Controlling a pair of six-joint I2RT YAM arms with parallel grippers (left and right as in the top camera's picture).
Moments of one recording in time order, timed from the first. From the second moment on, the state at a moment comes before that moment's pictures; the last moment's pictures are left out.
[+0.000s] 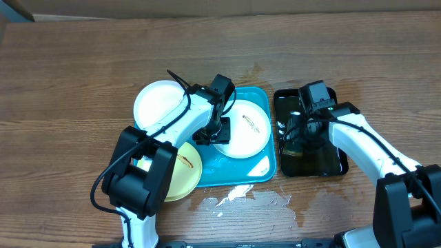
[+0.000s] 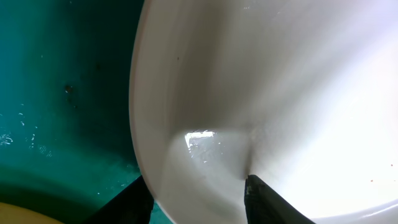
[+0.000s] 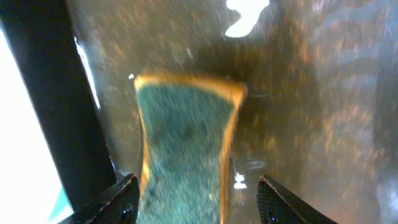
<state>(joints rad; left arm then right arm) -0.48 1.99 1.35 -0.93 0.08 -0.50 0.25 1.65 1.00 -0.74 -0.03 0.40</state>
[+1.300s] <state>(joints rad) -0.48 1.99 1.35 -0.89 0.02 -0.50 0.27 1.64 0.91 -0.61 -0.07 0.46</state>
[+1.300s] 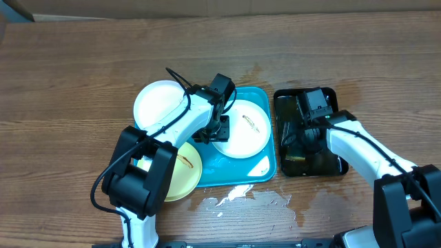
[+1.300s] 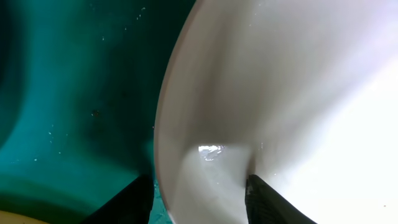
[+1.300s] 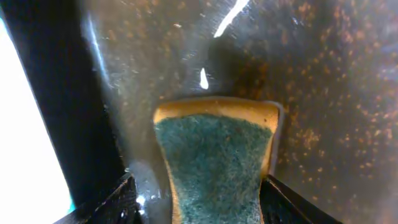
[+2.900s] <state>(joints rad) -0.48 1.97 1.31 -0.81 0.02 -0.52 0.27 1.59 1.14 -0.89 -0.03 0.42</state>
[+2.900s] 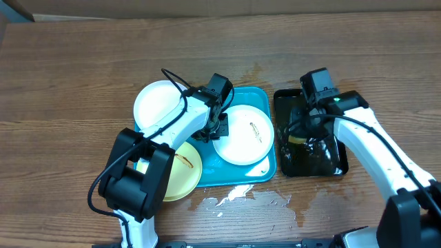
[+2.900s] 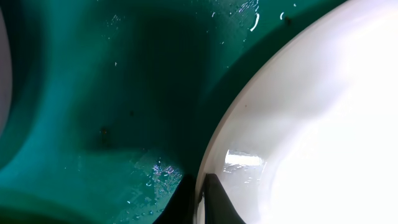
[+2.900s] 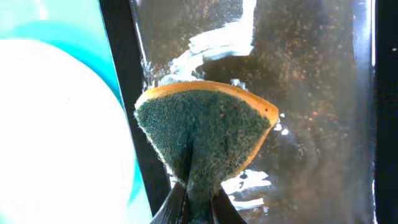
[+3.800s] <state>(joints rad) -0.48 1.97 1.31 -0.81 0.02 -0.53 0.27 1.59 1.11 -0.82 0.07 0.41</state>
